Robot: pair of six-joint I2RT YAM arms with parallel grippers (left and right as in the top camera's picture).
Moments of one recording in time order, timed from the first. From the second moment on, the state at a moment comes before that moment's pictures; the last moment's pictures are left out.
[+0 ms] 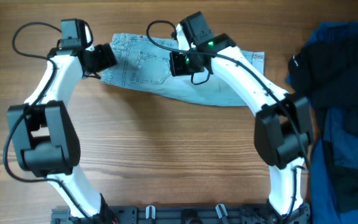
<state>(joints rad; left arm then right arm) 0.07 2.00 1.43 -0.53 0.13 -0.32 0.49 2.15 1.77 -0.72 -0.32 0.32</state>
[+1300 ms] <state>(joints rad) 0.07 2.08 1.45 -0.80 0.16 -0.29 0.50 1.95 1.72 -0.88 -0.37 0.36</state>
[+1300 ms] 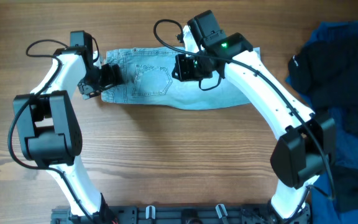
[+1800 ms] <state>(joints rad) 0.07 2.08 1.45 -0.78 0.26 -0.29 0.50 2.26 1.71 -0.83 -0.37 0.49</state>
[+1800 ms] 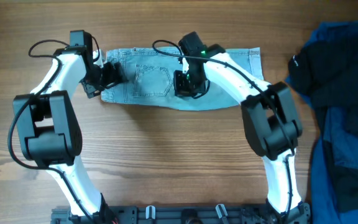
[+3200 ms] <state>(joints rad) 0.07 2.00 1.43 -0.79 0.27 -0.29 0.44 2.16 1.75 -0.85 -0.29 0.53</state>
